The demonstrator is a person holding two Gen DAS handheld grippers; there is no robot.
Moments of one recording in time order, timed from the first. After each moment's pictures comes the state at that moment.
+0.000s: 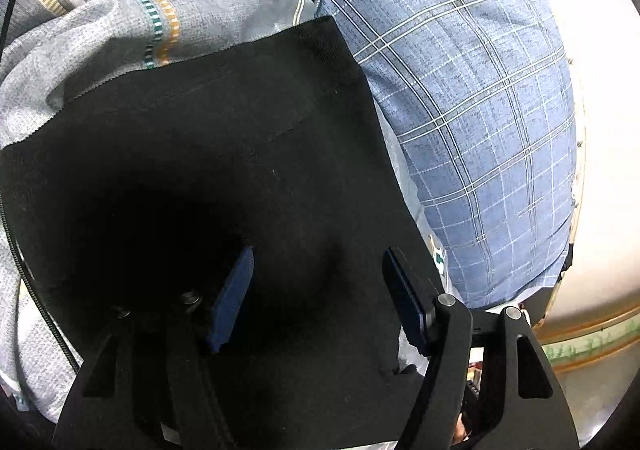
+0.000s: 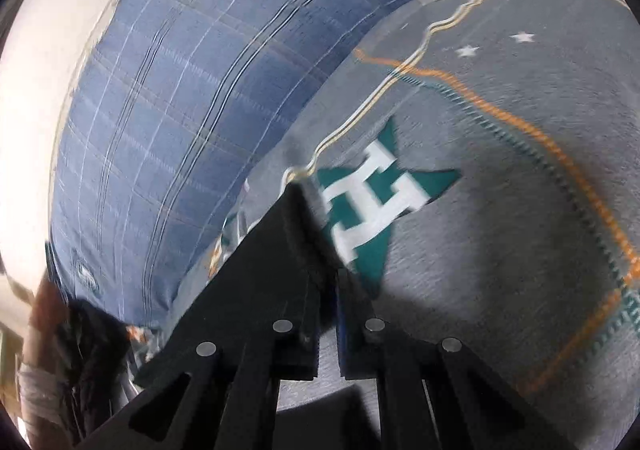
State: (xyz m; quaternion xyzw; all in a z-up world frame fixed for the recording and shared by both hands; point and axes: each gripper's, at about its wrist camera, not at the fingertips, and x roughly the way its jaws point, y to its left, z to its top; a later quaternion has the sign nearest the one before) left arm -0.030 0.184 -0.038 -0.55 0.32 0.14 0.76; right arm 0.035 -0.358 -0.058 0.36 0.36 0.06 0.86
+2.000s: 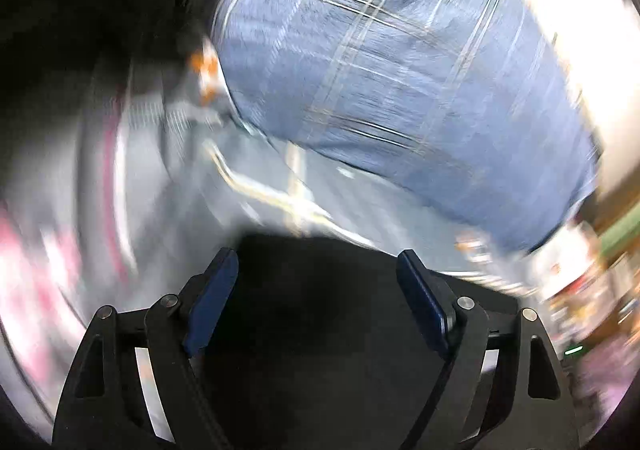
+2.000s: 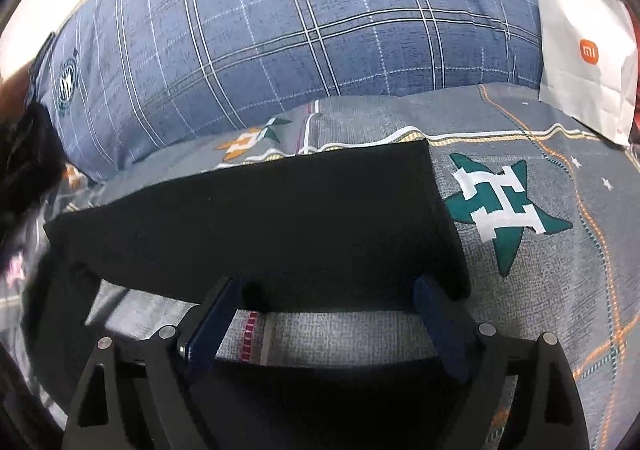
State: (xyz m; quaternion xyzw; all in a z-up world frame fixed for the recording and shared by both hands) left arm 0.062 0.285 0.045 -0.27 0.39 0.09 0.87; right arm 0.028 -0.234 -0.036 0.02 0.40 0.10 0.91
